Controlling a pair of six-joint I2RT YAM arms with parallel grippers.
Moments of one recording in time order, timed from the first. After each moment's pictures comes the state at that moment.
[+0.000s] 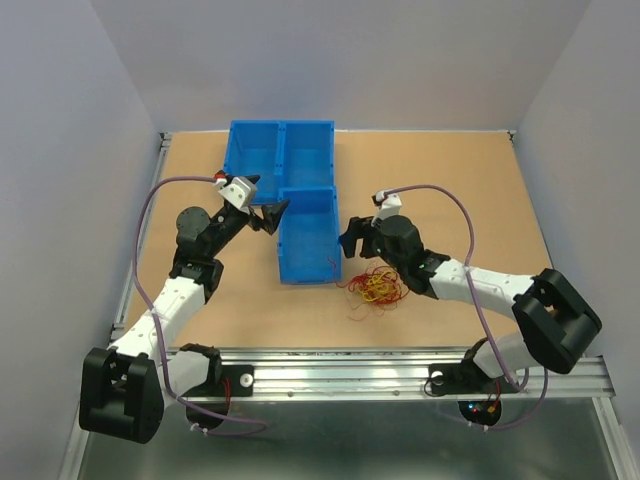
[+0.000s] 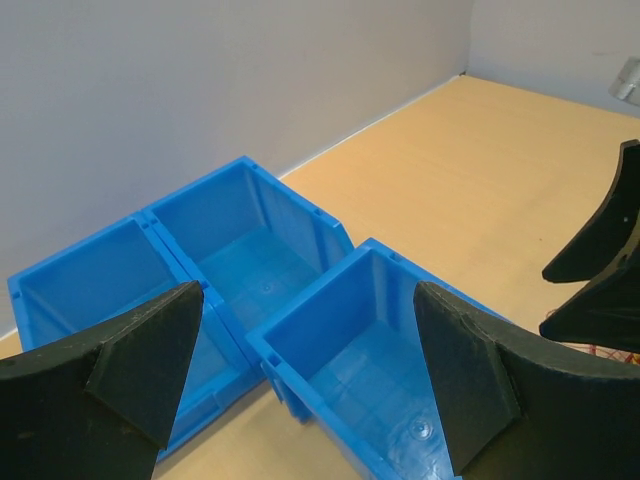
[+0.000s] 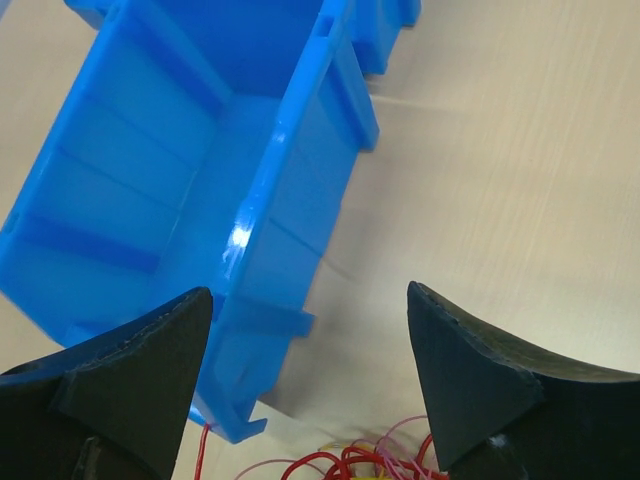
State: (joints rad) left arm -0.23 1.04 0.57 0.63 0.49 0.08; right arm 0.73 1.39 0.68 0.37 0.21 0.41
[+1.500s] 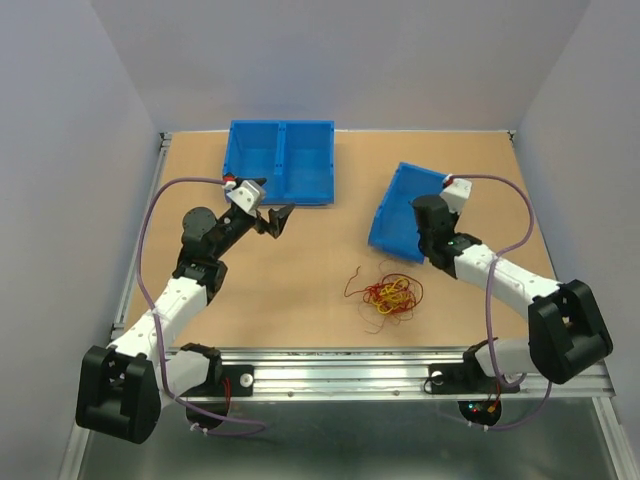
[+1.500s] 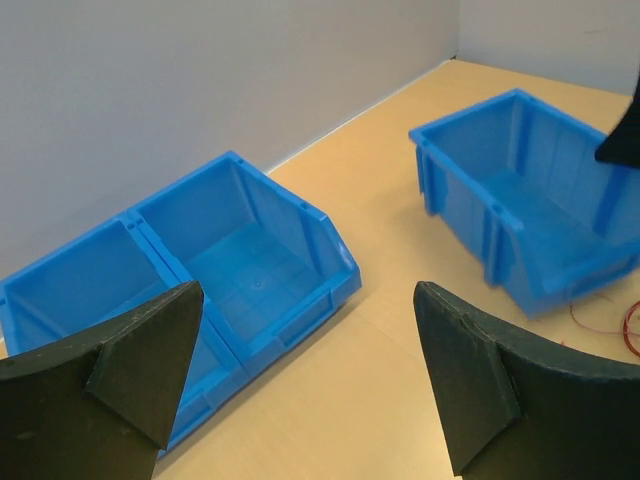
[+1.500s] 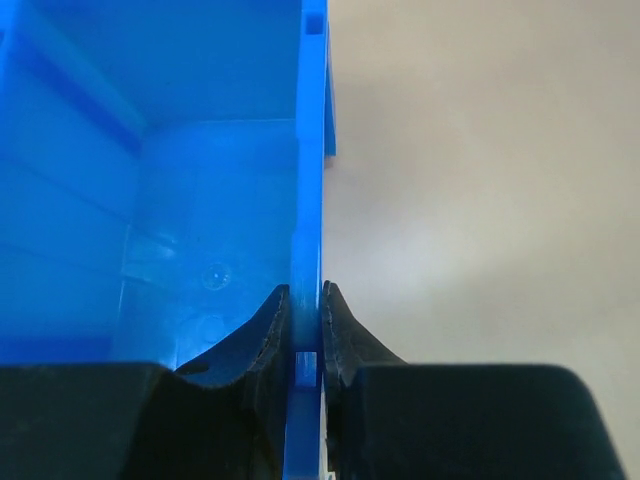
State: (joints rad) left arm -0.27 1.04 0.57 0.60 0.47 0.12; right arm 0.54 1.32 0.74 -0.04 0.79 0.50
